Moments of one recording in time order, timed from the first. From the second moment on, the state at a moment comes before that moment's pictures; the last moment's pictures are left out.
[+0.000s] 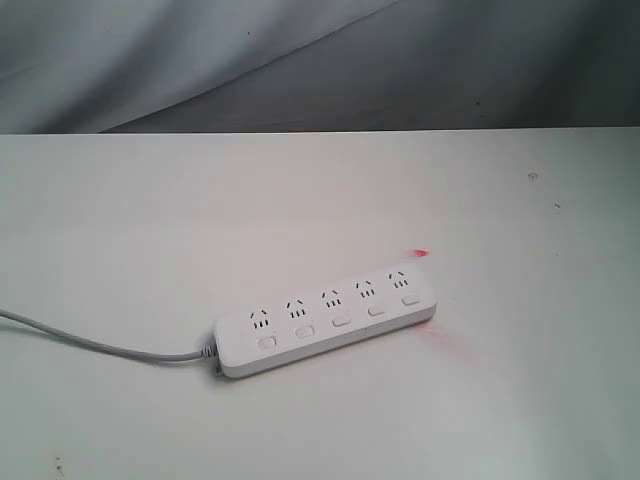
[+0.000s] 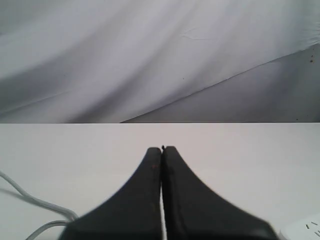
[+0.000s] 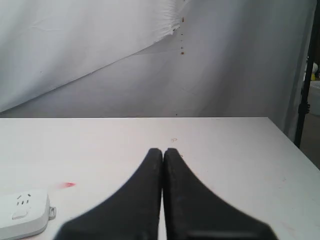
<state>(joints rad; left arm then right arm) -0.08 0.00 0.00 -0.06 0.14 0.01 0.12 0.00 0.00 0.03 0.14 -0.03</state>
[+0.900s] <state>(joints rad) -0.08 0.00 -0.01 -0.24 0.03 -0.13 0.12 0.00 0.00 0.29 0.00 -0.02</state>
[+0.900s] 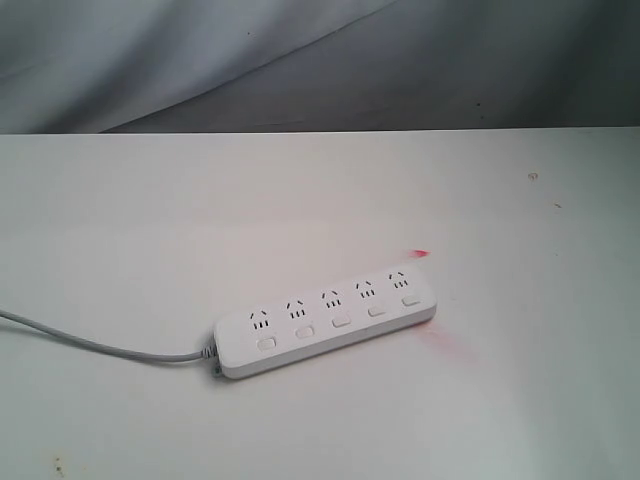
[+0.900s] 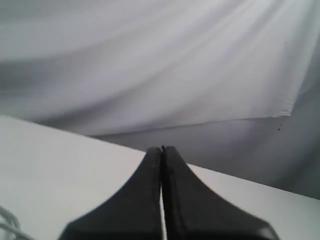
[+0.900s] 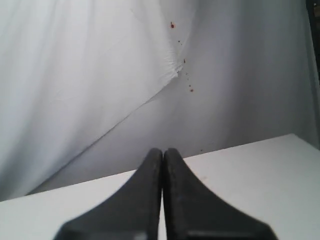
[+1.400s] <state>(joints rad) -0.17 0.43 -0.44 -0.62 0.48 0.07 0.18 0.11 -0.32 0.63 0.36 -0.09</state>
